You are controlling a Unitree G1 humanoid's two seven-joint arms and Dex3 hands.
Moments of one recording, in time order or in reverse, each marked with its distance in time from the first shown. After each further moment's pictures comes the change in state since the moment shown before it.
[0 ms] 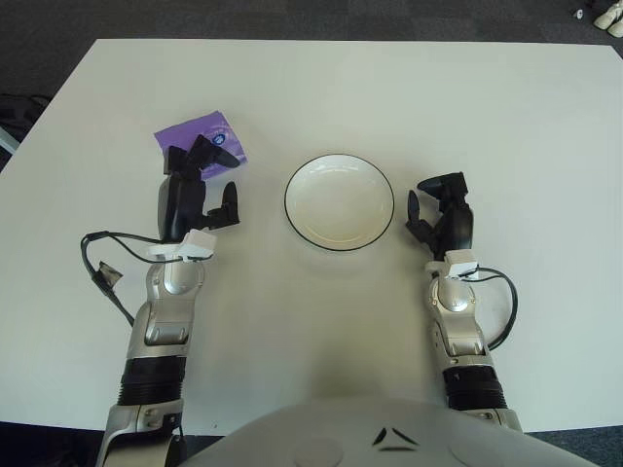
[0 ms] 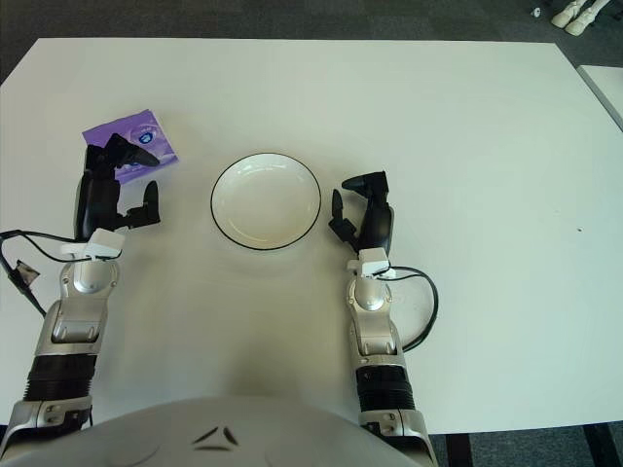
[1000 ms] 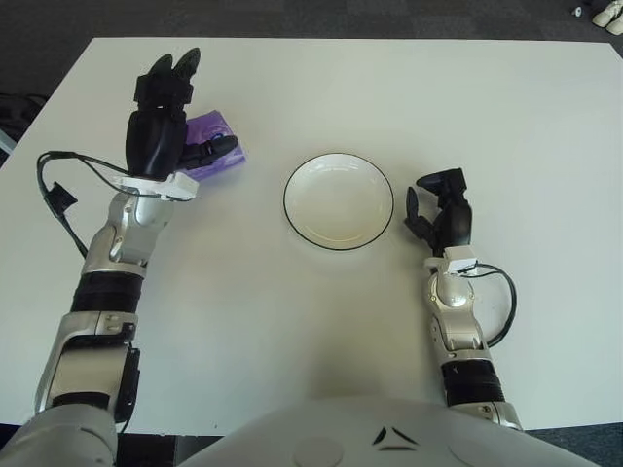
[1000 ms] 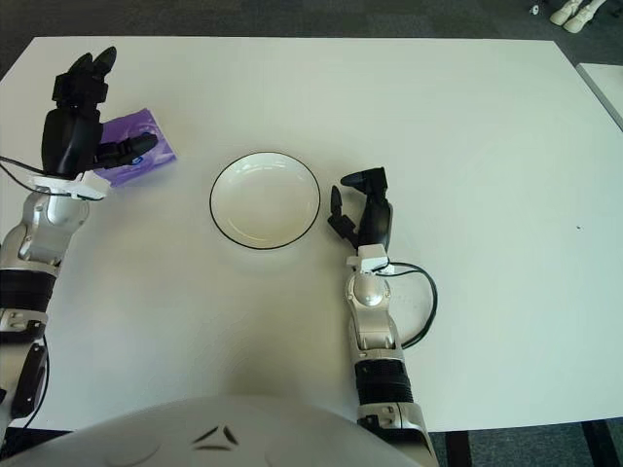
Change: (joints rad) left arm -0.371 0.316 -0.101 0.407 0.097 -0.186 0.053; right arm -0.026 0.002 -0.008 0.020 0.000 -0.007 -0.002
